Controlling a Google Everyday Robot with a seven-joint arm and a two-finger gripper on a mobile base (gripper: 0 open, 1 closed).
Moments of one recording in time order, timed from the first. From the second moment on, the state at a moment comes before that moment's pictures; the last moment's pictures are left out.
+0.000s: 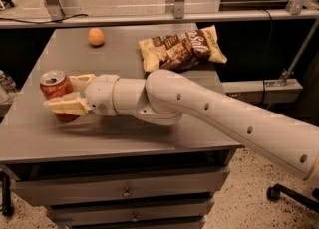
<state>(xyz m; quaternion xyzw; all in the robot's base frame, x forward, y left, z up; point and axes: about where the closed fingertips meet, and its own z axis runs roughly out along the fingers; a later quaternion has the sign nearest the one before) 0.525 0.234 0.882 -0.48 0.55 0.42 0.53</state>
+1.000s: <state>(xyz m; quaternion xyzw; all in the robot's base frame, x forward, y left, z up) 0.548 0.146 0.906 -0.45 0.59 0.36 0.56</state>
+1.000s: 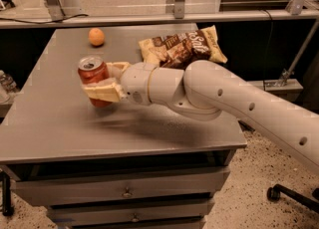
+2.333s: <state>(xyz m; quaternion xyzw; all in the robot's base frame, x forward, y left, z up) 0.542 0.053 0.892 -0.58 0.70 0.23 0.35</state>
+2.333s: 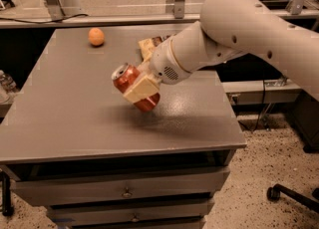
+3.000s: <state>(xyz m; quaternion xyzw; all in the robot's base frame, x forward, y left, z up) 0.544 0.003 0.872 -0.60 0.74 0.16 0.25</state>
